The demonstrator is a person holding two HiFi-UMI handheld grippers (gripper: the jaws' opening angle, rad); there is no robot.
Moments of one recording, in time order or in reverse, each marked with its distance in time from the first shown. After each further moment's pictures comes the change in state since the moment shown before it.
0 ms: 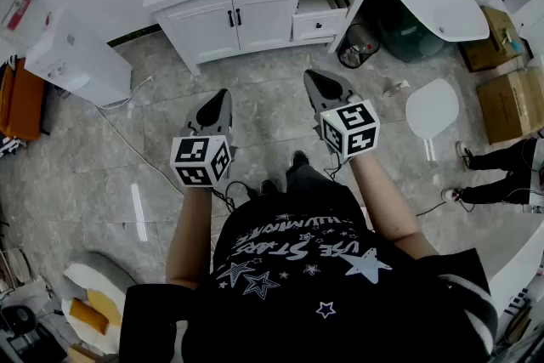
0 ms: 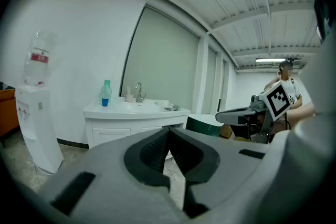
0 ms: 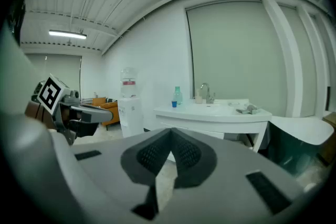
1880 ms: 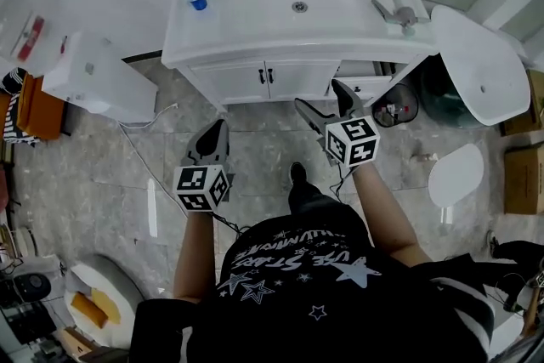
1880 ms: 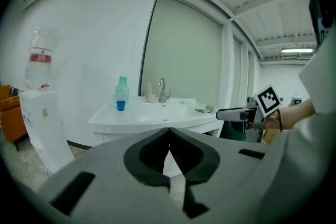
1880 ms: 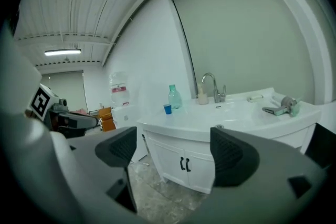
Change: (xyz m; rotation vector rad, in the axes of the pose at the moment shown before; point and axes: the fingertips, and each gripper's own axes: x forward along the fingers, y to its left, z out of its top) left arm 0.173 0.169 0.047 -0.015 0.049 0.207; right arm 0.273 -0.132 0.046 0.119 -0.019 0.151
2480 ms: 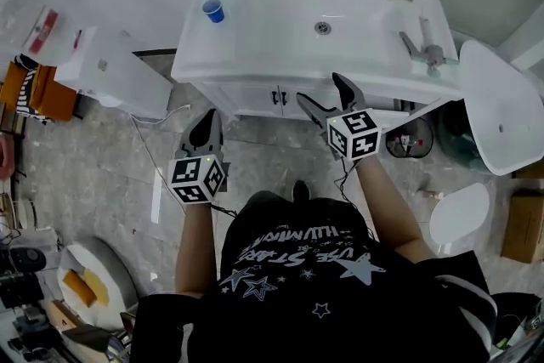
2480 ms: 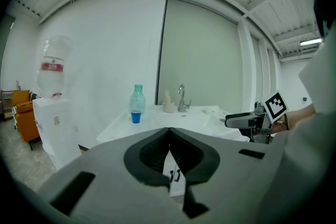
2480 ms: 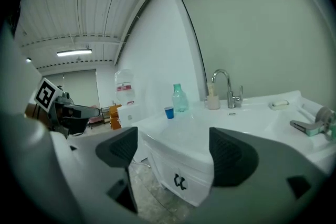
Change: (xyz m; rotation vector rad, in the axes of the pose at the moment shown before) left arm 0.074 0.058 0.053 -0.020 -0.069 0.201; right arm 0.106 -0.053 0.040 -0.063 0.018 0.154
